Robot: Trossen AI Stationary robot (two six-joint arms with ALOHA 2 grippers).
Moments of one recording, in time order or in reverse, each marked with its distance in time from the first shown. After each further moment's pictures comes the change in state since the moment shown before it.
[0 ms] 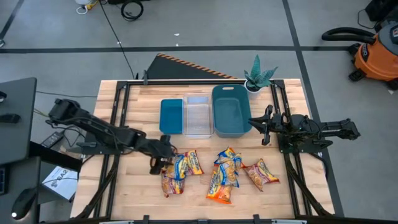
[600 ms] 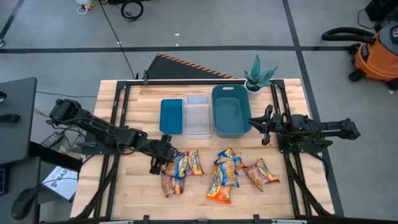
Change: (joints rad) left arm 0.006 0.013 0.008 -0.006 -0.007 0.066; right arm 0.000 0.000 0.000 0.003 0.000 0.000
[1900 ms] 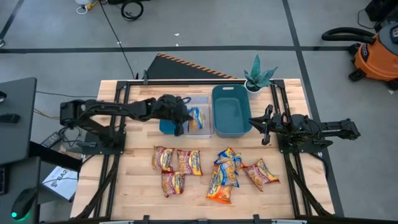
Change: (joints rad) left arm 0.531 0.133 0.225 0.126 0.127 0.154; right arm 0.000 0.004 0.000 0.007 0.000 0.000
